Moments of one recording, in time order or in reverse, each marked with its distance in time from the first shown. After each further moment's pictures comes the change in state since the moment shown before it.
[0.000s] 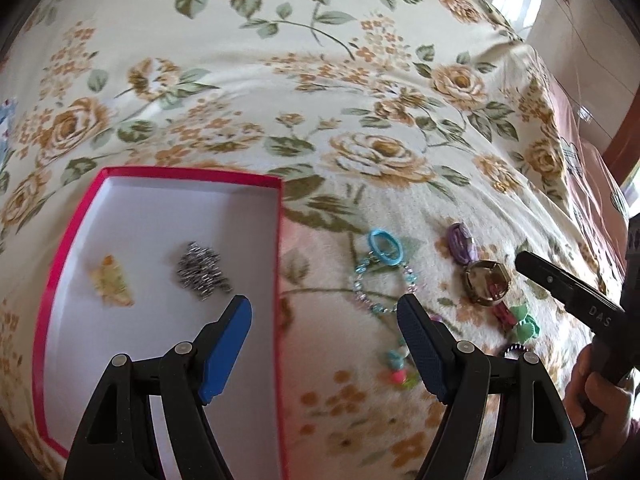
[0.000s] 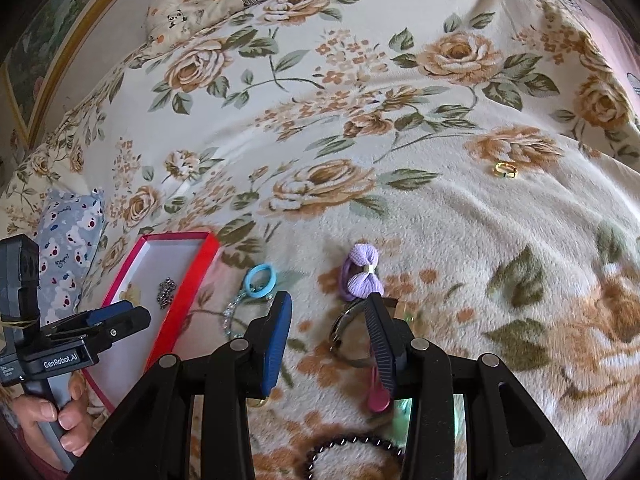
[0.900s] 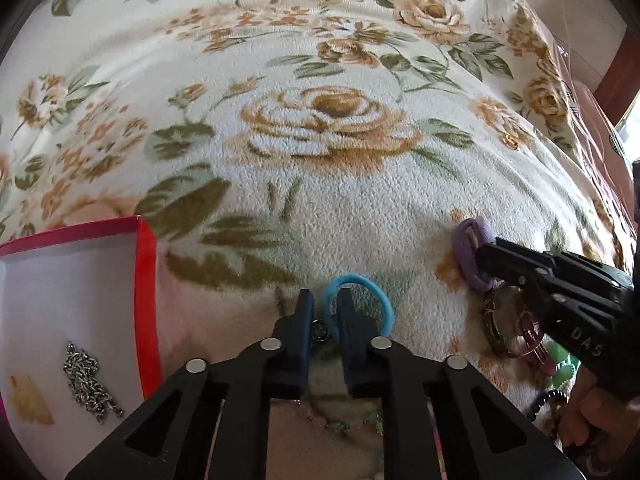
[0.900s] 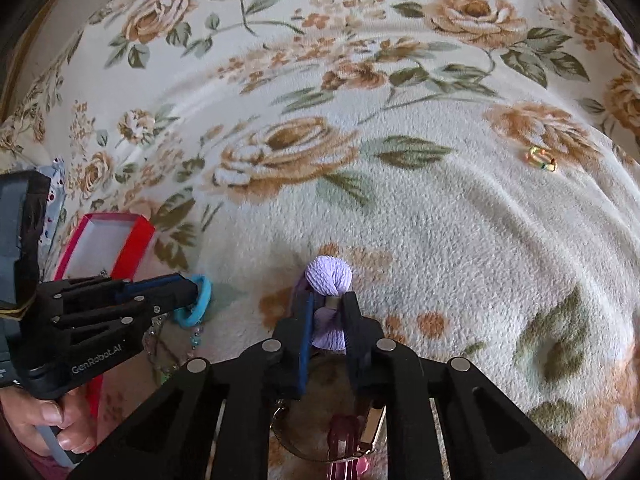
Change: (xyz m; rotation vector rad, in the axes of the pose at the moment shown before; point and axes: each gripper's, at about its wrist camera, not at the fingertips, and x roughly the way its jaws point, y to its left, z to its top) left arm 0.153 -0.050 0.058 0.145 0.154 -0.039; right arm 0.081 -0.019 0.021 -0.042 0.142 -0.077
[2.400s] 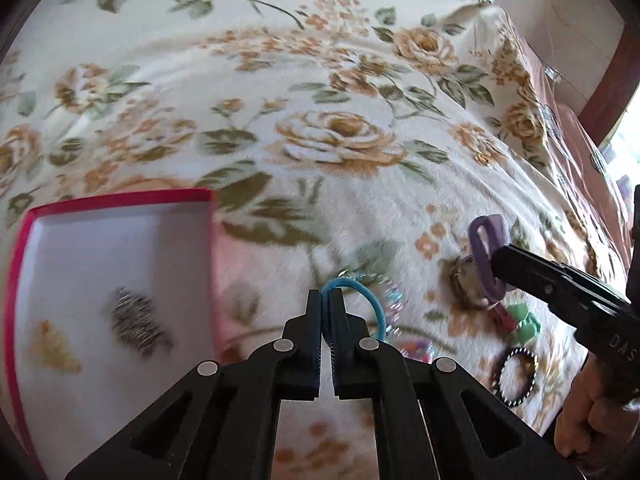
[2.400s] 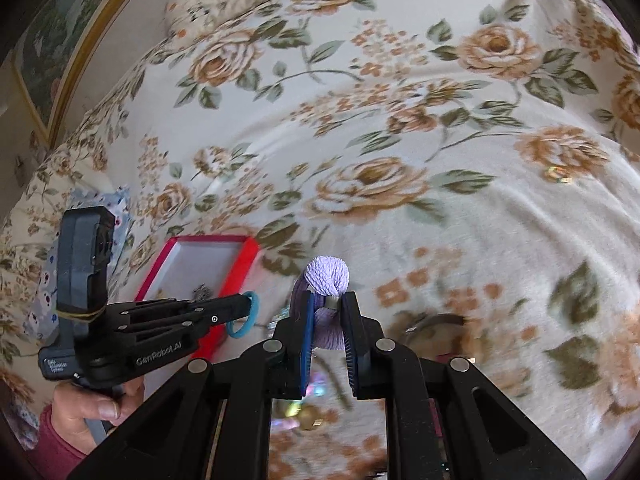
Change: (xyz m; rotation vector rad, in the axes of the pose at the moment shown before) left arm -0.086 0.030 -0.048 -0.049 -0.087 -0.046; right arm -0.064 0.049 -0.017 0.024 -0.113 0.197
